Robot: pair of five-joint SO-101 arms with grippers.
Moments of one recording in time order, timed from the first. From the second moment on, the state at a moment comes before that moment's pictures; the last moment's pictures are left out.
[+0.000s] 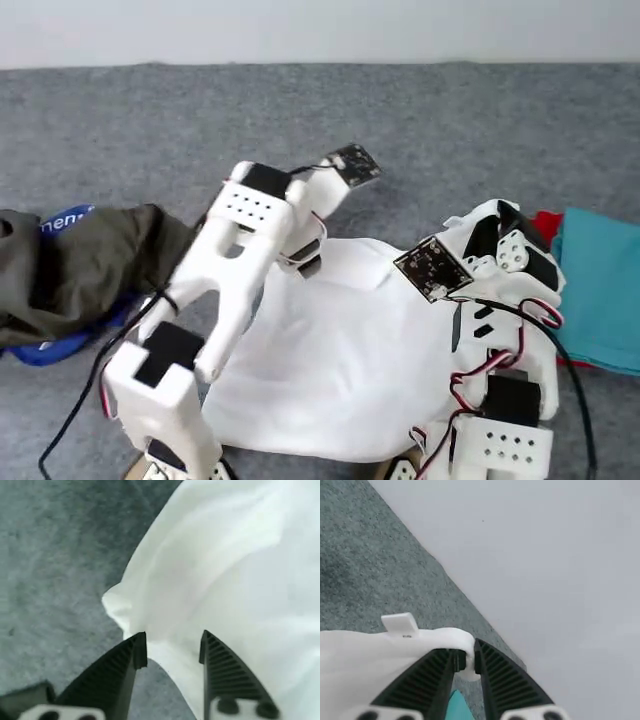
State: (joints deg) left arm 20.5 17.3 -2.5 81.6 -23.3; right arm 6.9 -78.3 69.5 27.7 55.3
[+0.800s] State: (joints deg) left arm 19.2 28.6 -2.7 74.9 -21.1; right arm 6.9 -78.3 69.5 27.7 58.0
